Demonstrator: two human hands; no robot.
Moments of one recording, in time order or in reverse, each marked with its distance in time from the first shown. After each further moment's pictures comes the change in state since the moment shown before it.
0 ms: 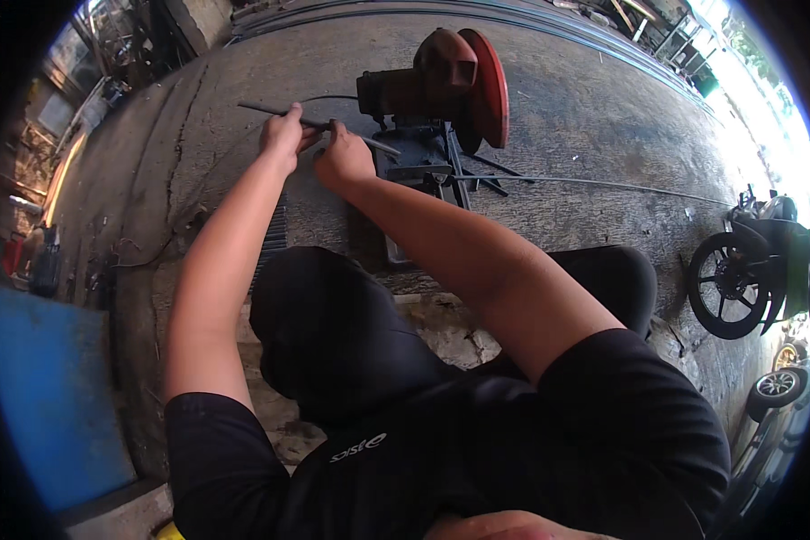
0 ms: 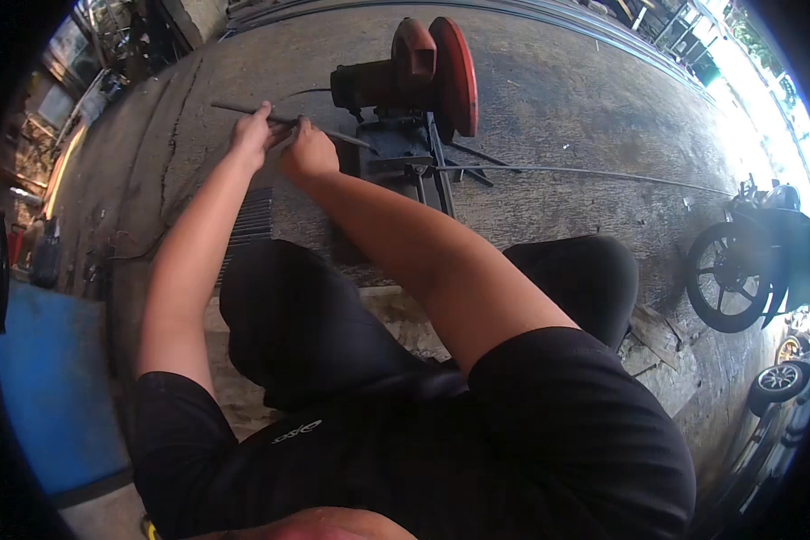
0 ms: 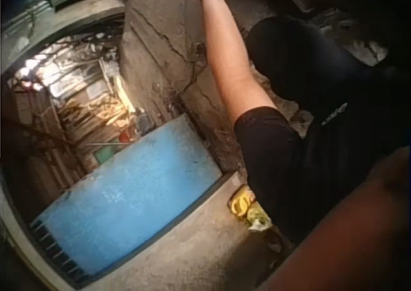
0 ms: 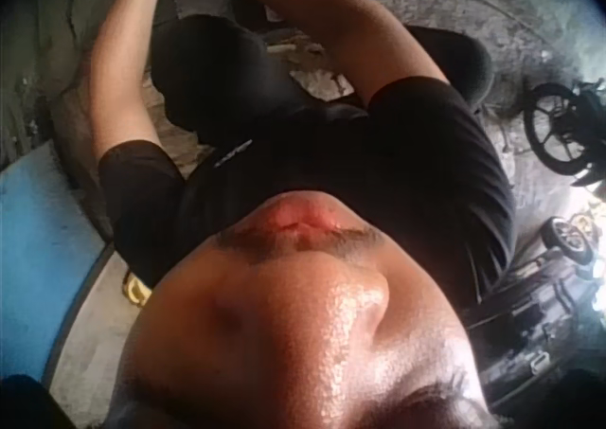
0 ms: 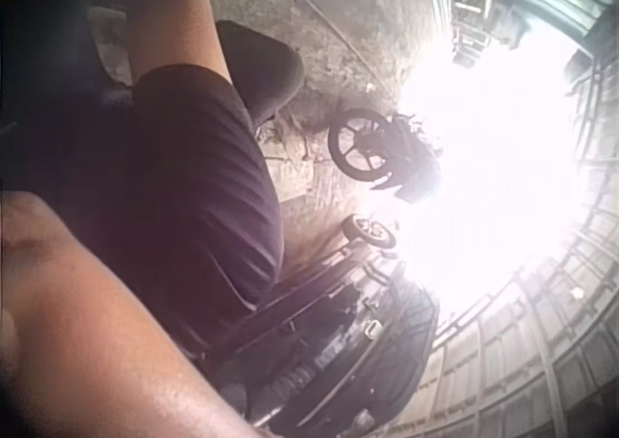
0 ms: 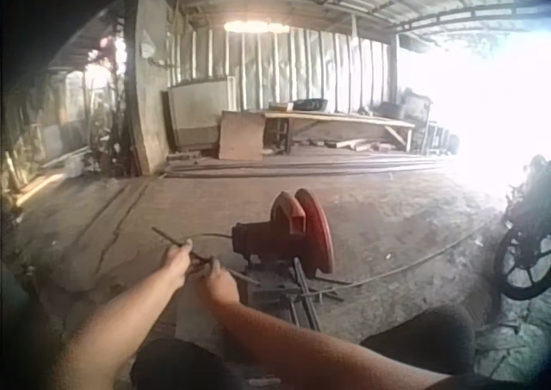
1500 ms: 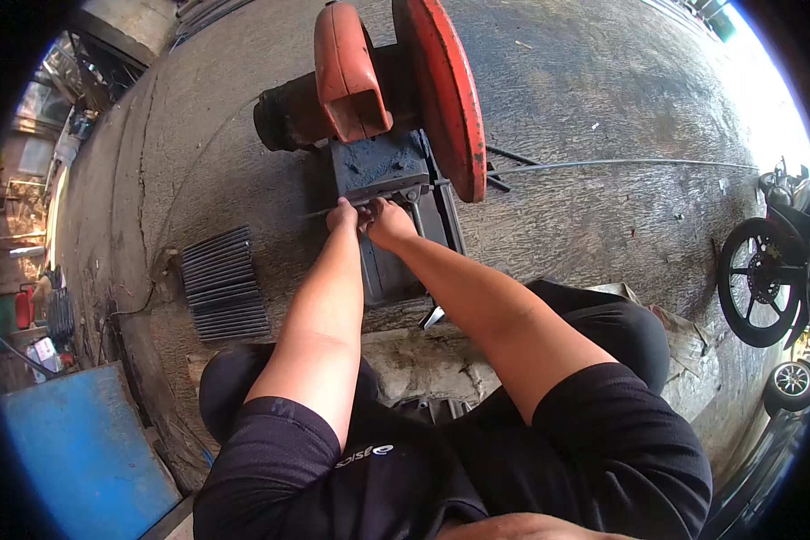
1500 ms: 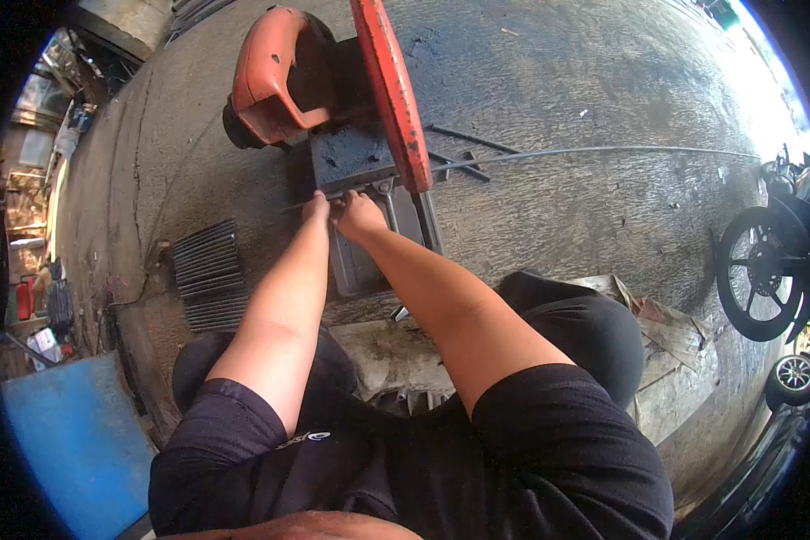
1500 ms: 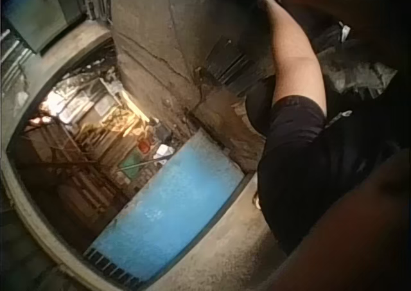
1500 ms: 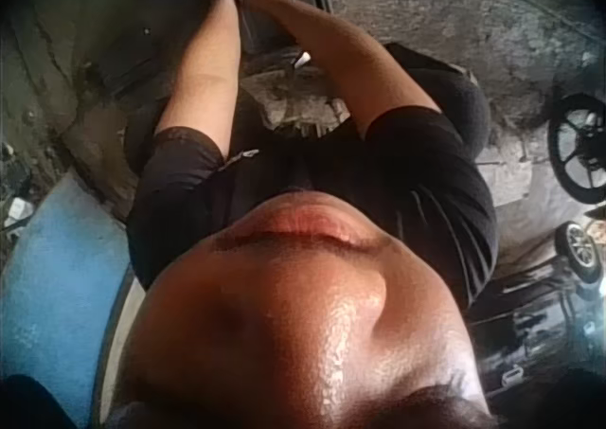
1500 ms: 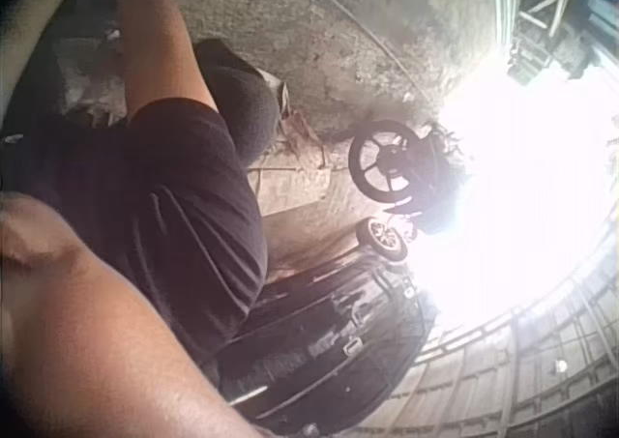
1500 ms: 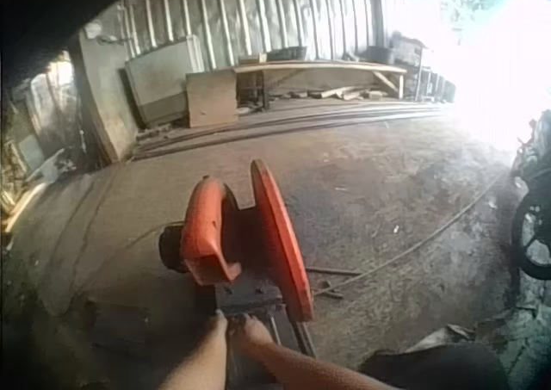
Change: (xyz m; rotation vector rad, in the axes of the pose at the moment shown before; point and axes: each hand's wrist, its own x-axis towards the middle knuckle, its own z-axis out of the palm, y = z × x) left_hand 0.079 -0.277 0.137 0.085 0.349 -0.635; right_hand 0.014 0.282 0.038 0.034 -0.333 0.363
